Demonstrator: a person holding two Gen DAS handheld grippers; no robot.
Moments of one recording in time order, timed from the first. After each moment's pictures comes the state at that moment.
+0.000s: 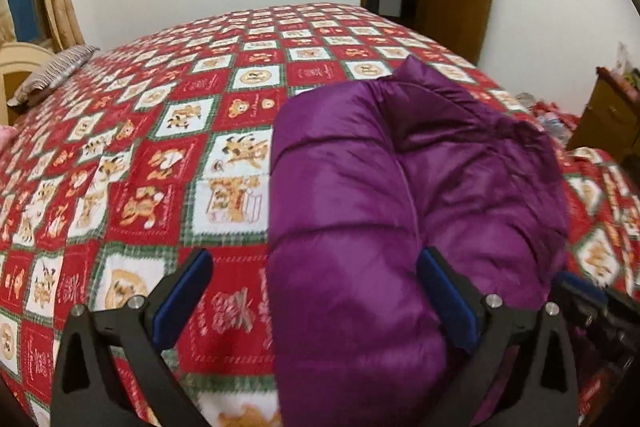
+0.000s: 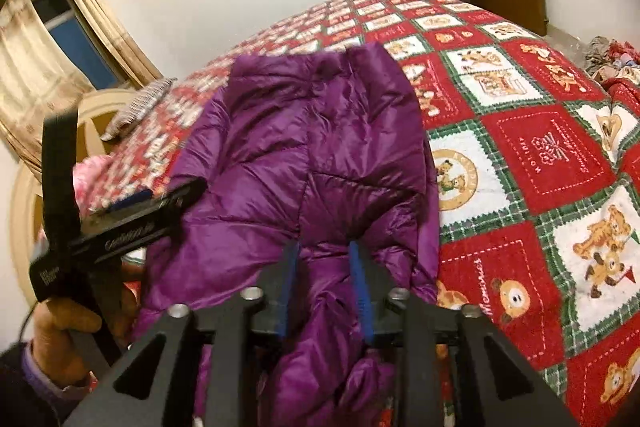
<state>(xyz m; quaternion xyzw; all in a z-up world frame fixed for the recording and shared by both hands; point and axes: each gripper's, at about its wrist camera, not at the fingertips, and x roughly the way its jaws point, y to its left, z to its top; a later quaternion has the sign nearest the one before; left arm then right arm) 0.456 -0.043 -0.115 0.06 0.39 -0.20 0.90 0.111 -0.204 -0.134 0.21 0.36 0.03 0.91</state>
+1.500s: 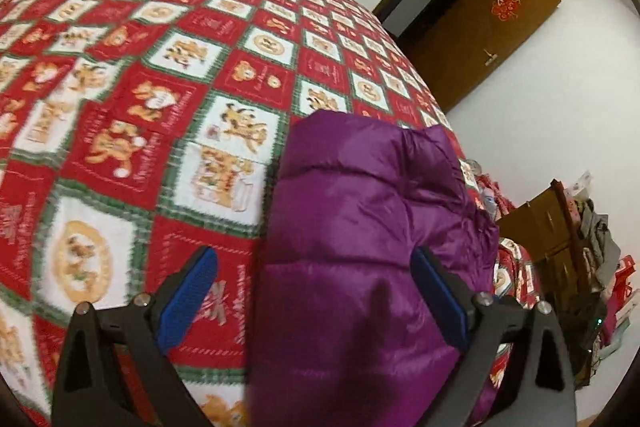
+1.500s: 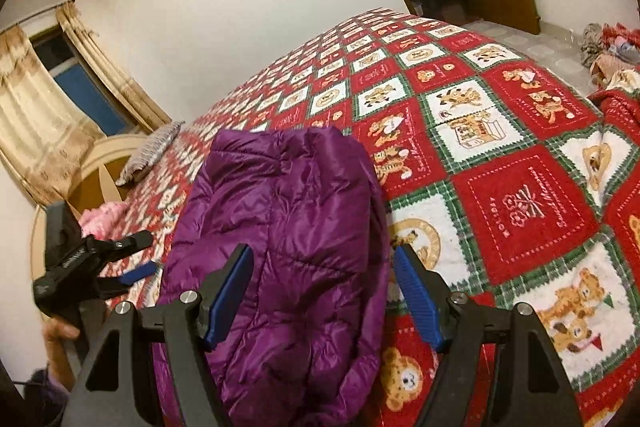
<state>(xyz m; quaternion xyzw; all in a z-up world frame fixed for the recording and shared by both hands) 0.521 0.005 -0.111 -0.18 0.47 -0.25 0.83 0.133 -0.259 -0.121 0.26 0.31 0.02 0.91</state>
